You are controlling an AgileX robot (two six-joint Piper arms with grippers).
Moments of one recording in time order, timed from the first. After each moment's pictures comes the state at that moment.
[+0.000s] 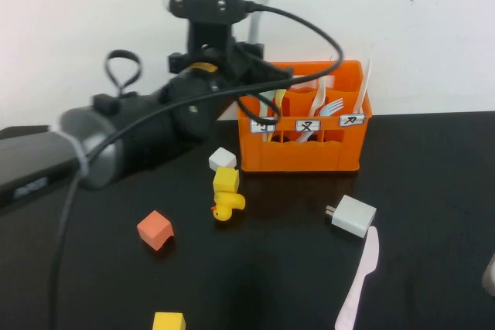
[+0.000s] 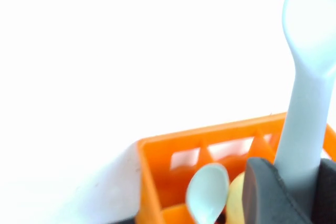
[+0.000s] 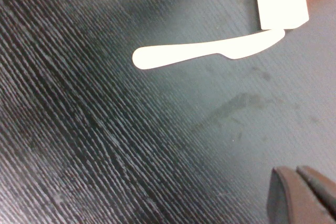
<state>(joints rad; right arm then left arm) 0.58 0.93 -0.66 -0.03 0.78 -0.38 -0.54 1.81 -1.30 -0.77 -0.27 0.57</state>
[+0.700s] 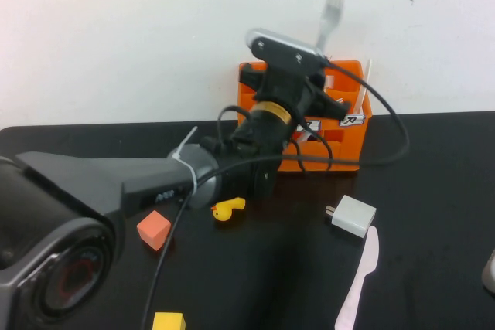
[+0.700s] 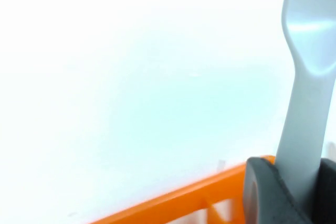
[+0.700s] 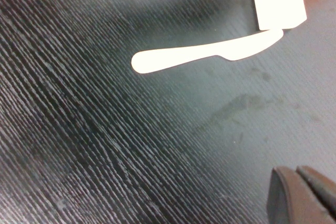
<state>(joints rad) 0.58 0.93 -0.66 -0.03 0.78 -0.35 -0.63 2.16 -1.46 -0.27 -0.66 0.24</state>
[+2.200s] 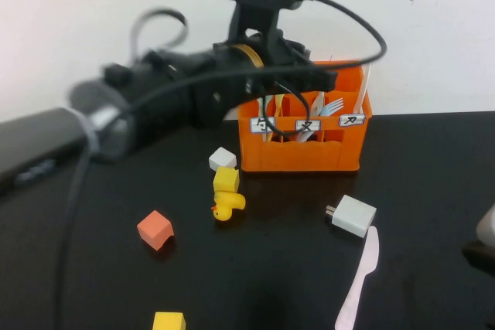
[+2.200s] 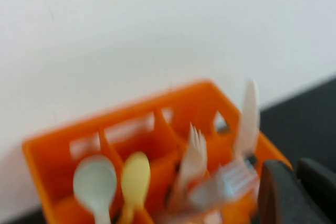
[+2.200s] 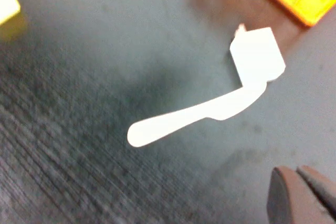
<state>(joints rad) 0.58 0.94 -0.66 -0.01 0.62 -0.22 -0.58 1.83 -1.46 -0.17 0.05 0.02</state>
